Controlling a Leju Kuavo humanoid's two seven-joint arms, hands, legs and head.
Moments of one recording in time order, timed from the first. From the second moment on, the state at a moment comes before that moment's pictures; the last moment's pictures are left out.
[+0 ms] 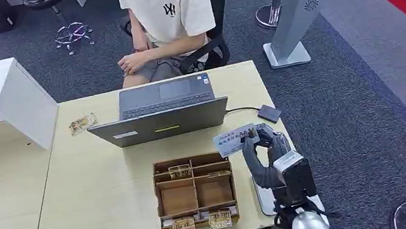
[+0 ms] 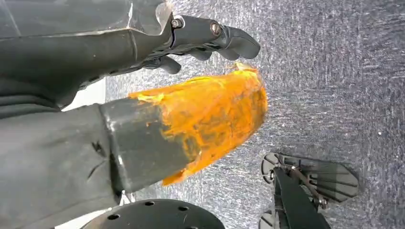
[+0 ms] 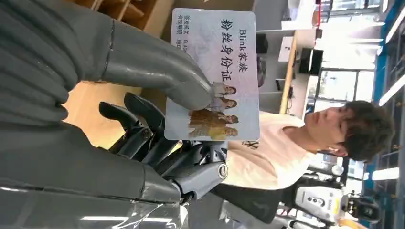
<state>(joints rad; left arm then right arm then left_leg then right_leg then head) -0.04 -0.13 0.13 -0.20 -0.22 0.29 0.08 0.05 0.12 0.27 -1.67 0.21 -0.39 -0.40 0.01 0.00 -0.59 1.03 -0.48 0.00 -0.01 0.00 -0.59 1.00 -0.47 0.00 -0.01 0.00</state>
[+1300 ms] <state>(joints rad) -0.04 -0.14 0.22 -0.20 -0.20 0.31 0.06 0.19 0.06 -0.02 -1.45 0.40 -0.24 -0.25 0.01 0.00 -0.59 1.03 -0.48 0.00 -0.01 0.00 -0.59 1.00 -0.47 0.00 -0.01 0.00</state>
